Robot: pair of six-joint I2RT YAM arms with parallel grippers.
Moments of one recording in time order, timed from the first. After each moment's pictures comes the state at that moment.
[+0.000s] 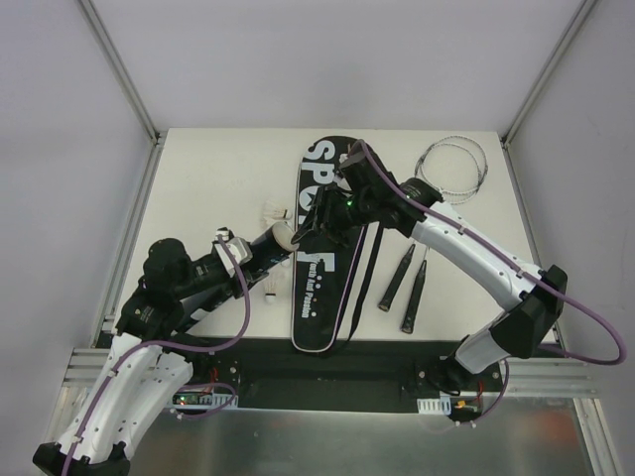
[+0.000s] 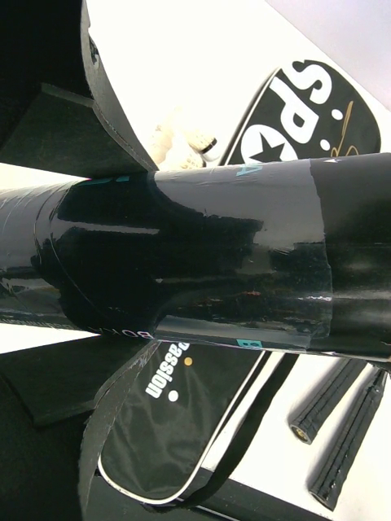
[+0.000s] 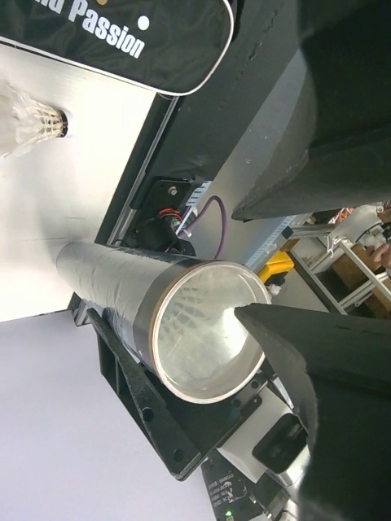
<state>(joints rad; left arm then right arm) -0.33 0.49 0.62 -0.44 0.65 0.37 0.82 1.54 1.57 -0.82 -0.45 1.11</state>
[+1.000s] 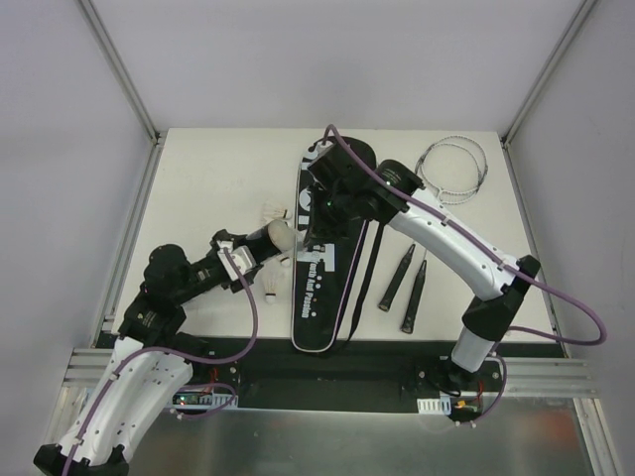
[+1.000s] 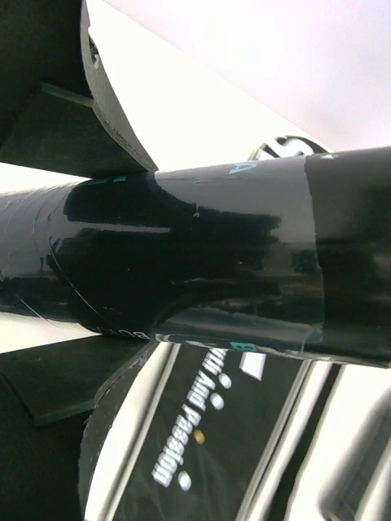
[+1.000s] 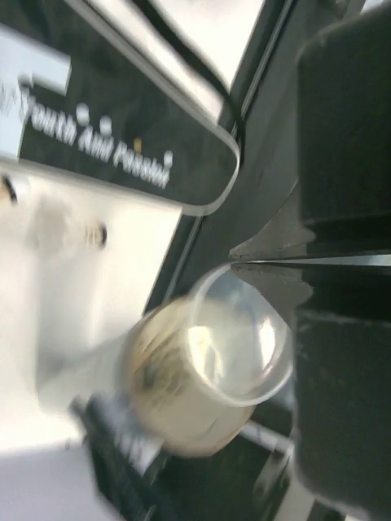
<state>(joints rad) -0.35 0.45 0.57 -0.36 0.54 0.55 0.95 1.73 1.98 -1.19 -0.13 0.94</state>
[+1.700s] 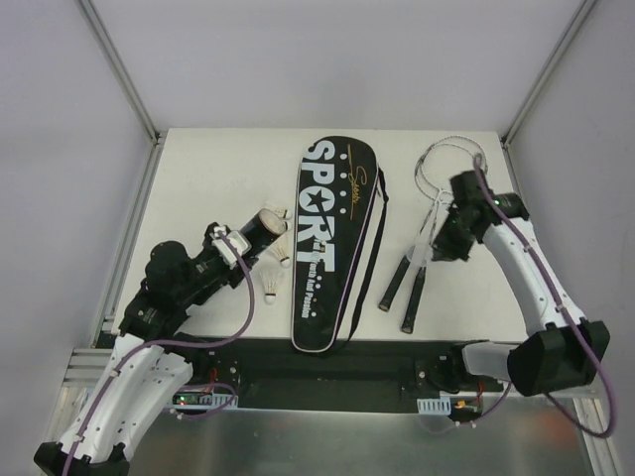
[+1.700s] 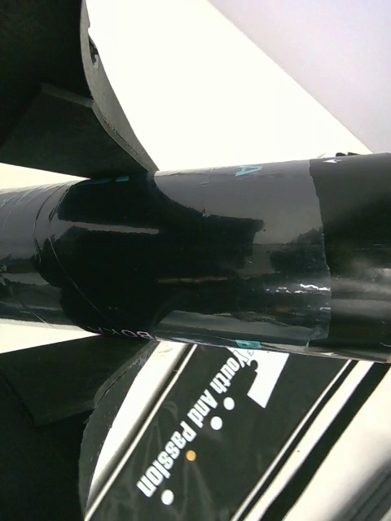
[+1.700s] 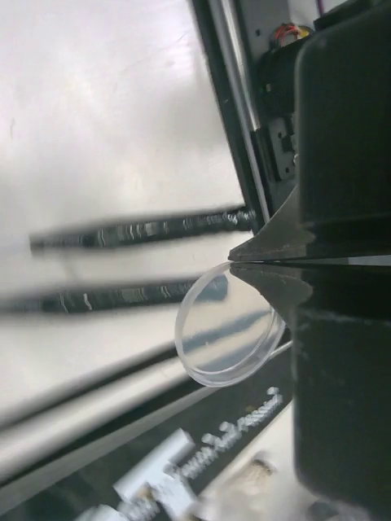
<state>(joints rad) -0.34 0.47 0.57 -0.38 0.40 0.44 0.32 1.31 1.30 -1.22 0.04 0.69</state>
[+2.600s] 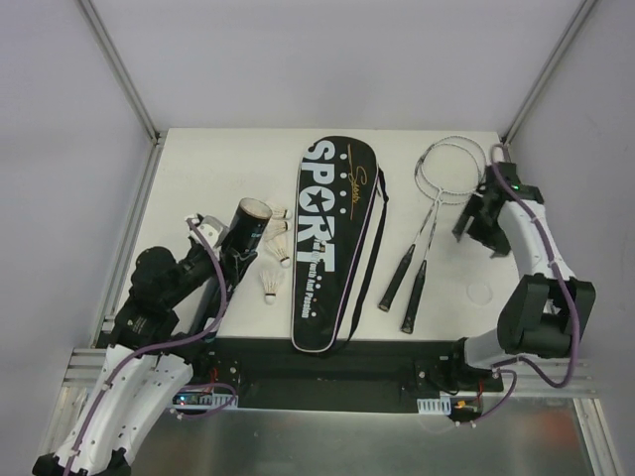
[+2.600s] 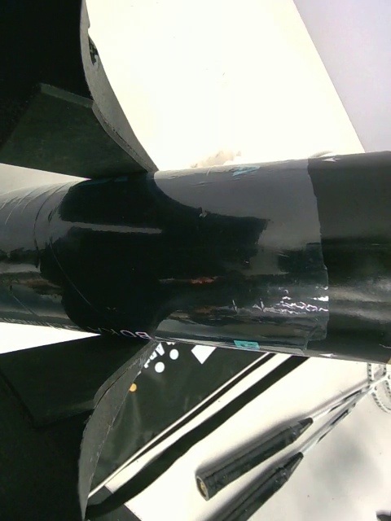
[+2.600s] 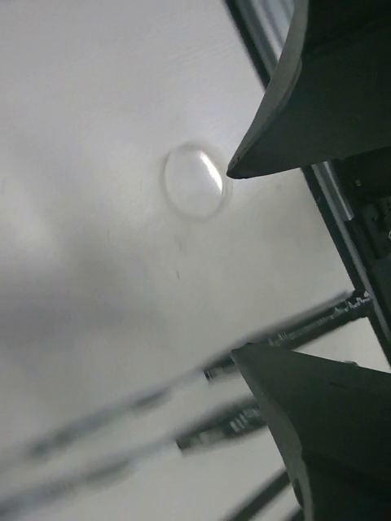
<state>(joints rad) -0.34 0.43 0.63 -0.38 0.34 0.08 -0.19 1.47 1.18 -1.00 0.21 0.42</state>
